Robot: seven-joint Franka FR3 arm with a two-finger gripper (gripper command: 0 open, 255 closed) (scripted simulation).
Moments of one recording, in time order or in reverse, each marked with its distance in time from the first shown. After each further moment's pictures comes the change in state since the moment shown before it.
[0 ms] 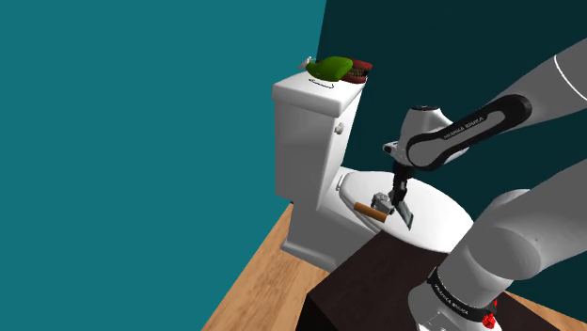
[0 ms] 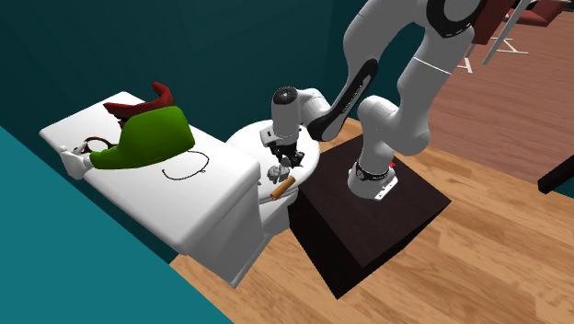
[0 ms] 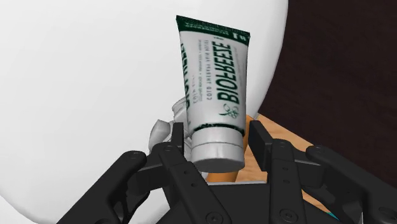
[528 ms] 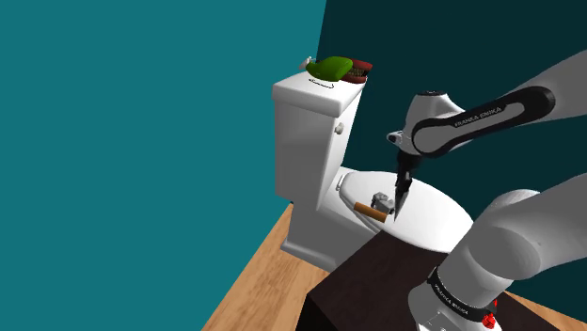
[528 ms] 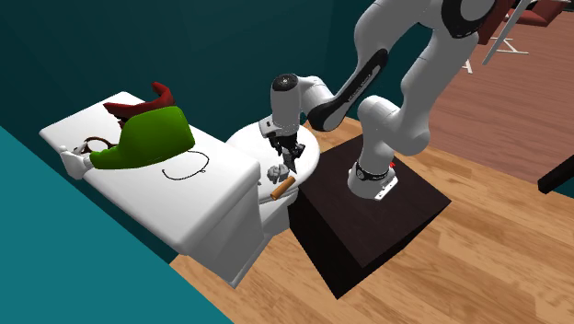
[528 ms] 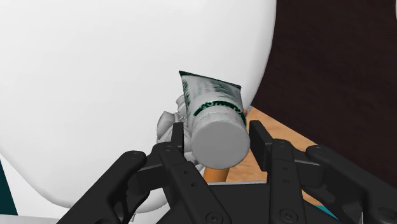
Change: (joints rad) arm -0.007 -0.134 0.039 0.031 0.026 -0.164 -0.018
